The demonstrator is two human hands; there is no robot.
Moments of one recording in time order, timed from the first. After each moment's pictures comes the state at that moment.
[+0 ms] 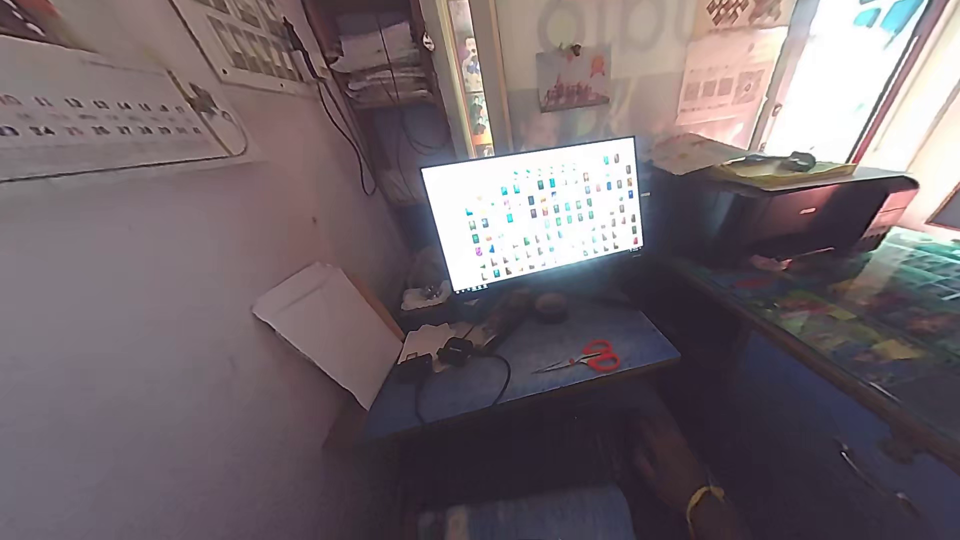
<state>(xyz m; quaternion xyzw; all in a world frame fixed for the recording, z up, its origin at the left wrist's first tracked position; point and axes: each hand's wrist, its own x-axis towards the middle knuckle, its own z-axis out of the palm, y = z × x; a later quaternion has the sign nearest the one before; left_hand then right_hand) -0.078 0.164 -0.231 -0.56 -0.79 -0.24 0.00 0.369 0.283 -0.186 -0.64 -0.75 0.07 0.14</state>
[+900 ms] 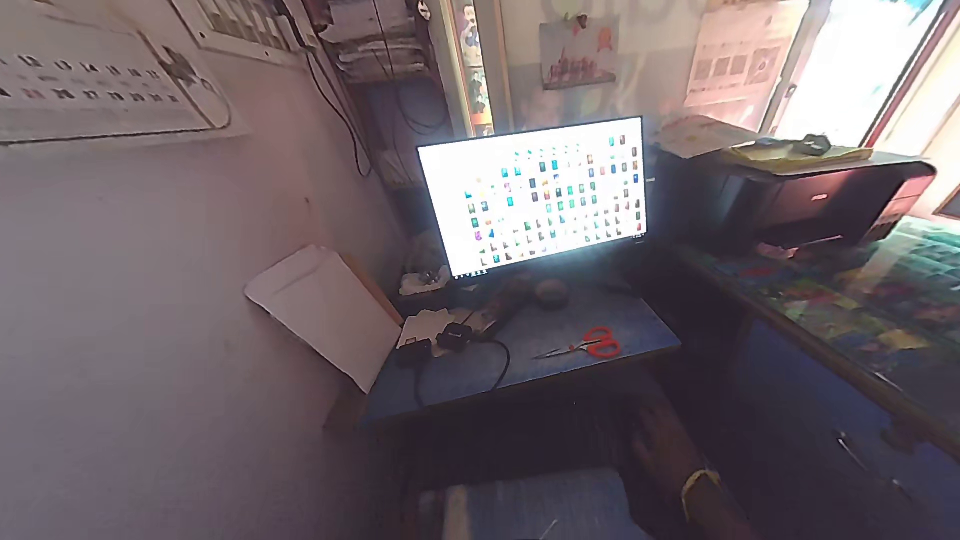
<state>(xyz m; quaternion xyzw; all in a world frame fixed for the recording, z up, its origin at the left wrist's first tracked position) -0.072 0.155 -0.224 -0.58 -0.79 -0.23 0.01 0.367 0.281 -0.186 -0.63 -0.76 0.04 0.16</state>
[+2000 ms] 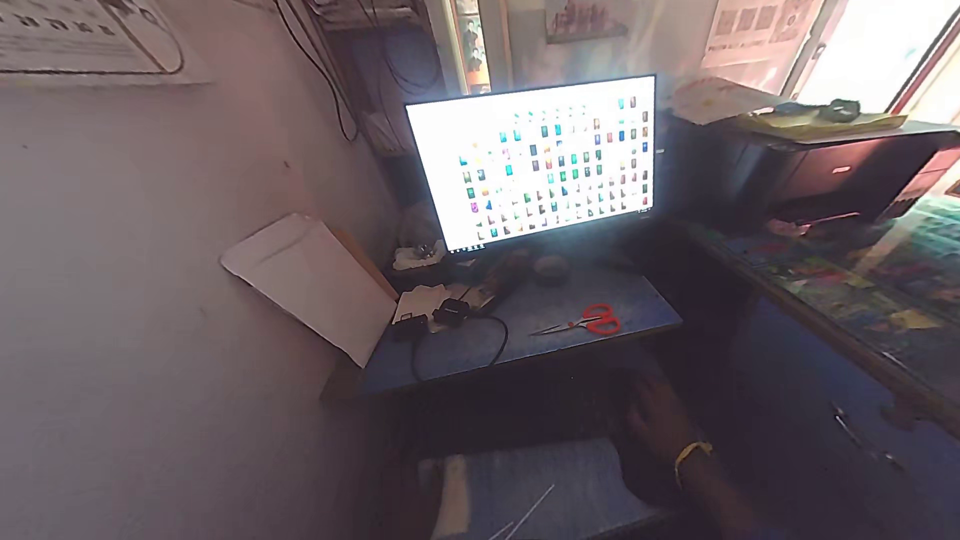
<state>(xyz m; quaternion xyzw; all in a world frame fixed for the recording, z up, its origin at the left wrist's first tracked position) -0.076 0.160 -0.217 -0.57 -0.78 -0.25 -0.01 0.366 0.284 -0.183 -0.63 -0.76 0.05 0.18</state>
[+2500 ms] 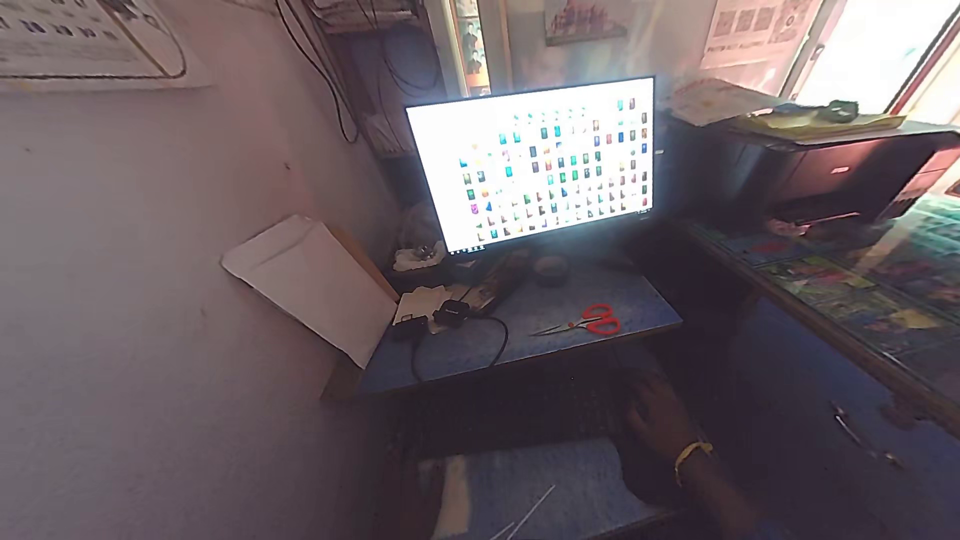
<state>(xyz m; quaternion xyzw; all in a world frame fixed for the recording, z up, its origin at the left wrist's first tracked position) -0.082 0.163 -0.226 -0.58 -0.78 -0.25 -0.01 0.366 0.284 -0.184 -0.62 -0.76 0.04 0.19</state>
